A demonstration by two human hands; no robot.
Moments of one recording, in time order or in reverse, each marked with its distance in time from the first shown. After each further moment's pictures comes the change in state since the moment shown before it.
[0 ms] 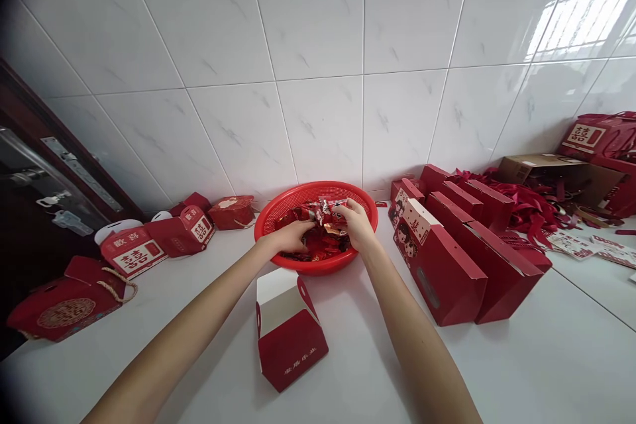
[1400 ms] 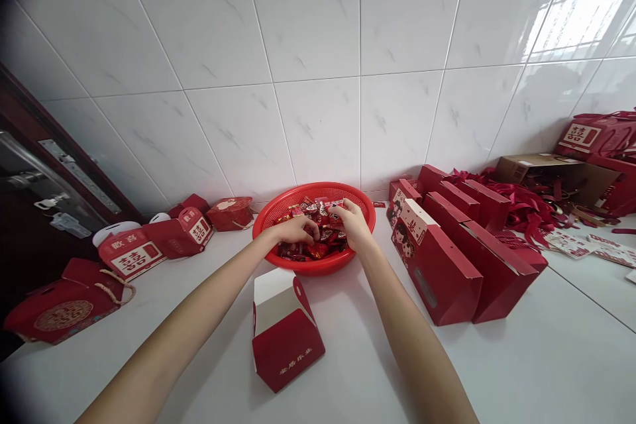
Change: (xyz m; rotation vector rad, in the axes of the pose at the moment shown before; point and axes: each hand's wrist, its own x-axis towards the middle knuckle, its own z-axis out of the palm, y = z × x) left_hand 0.013 0.011 -0.017 -0.219 -0.101 -0.023; right_hand 0.000 0.000 0.000 -0.044 -0.015 -0.006
